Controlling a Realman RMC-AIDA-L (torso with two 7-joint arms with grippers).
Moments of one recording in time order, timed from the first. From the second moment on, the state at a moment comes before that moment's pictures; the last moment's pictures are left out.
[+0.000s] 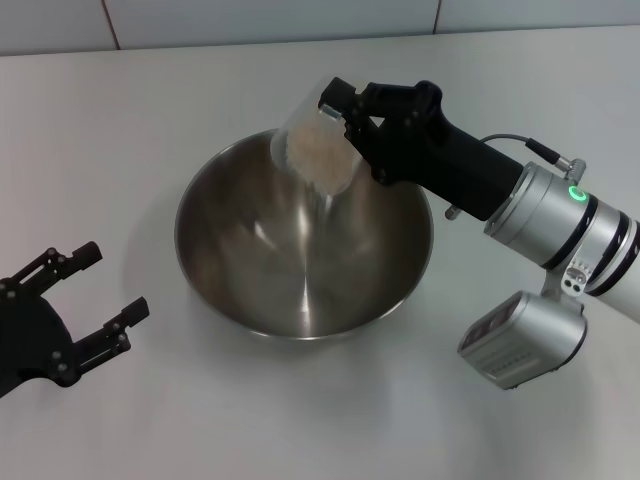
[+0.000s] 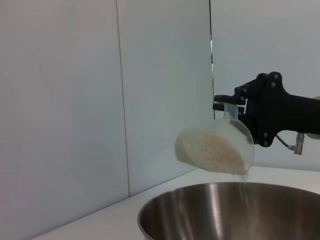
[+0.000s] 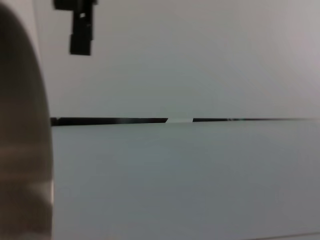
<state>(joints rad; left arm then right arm) -0.22 -2.03 0.56 0.35 1.76 1.70 -0.63 0.65 2.08 0.40 0.13 -2.48 -1.47 -1.13</state>
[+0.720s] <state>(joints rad) -0.23 -2.04 0.55 0.35 1.76 1.68 -0.62 0.66 2.08 0.38 0.13 -2.53 -1.49 -1.54</state>
